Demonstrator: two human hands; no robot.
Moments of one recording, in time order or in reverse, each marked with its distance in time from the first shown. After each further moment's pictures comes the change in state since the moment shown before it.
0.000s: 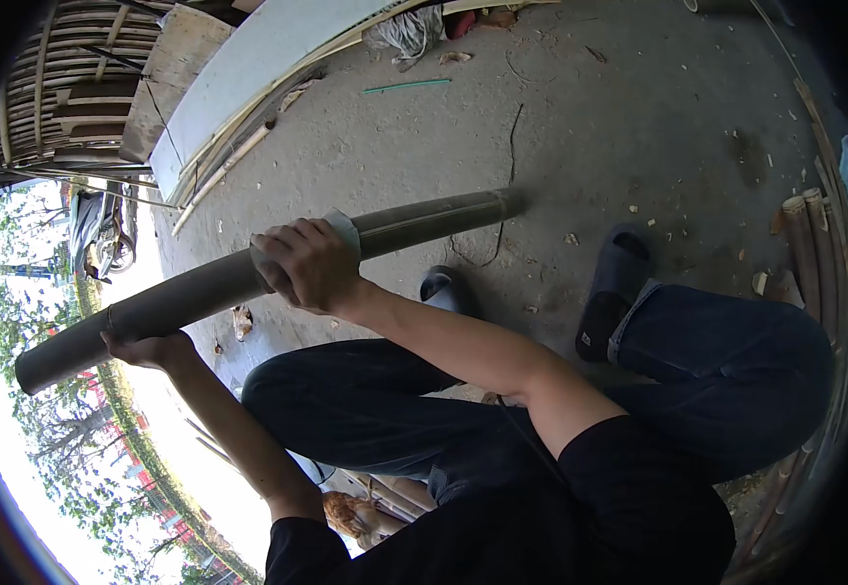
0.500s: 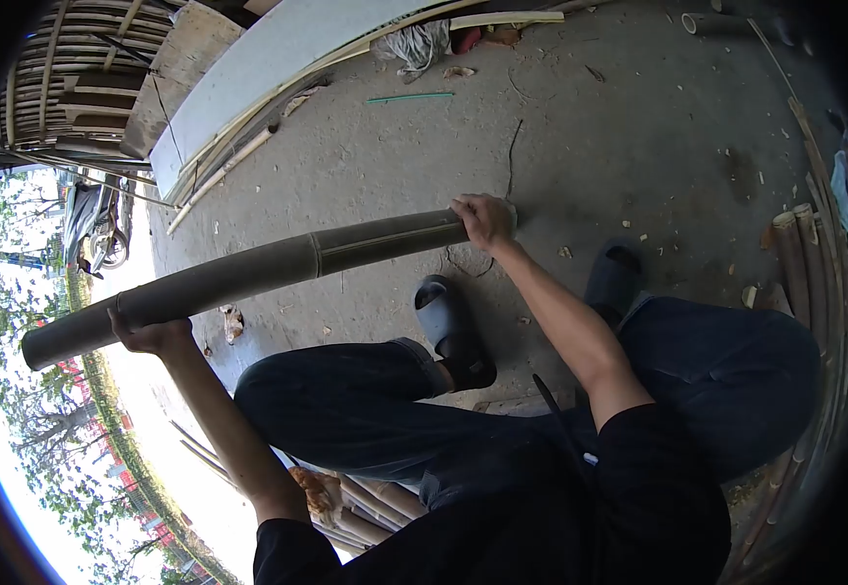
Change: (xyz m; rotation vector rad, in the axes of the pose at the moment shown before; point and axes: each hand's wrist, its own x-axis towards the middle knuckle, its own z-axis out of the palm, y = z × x) left_hand 0.017 -0.020 -0.023 -0.136 0.039 -0.217; right_hand -0.101 0.221 -0.128 -0.192 -0.232 0.614
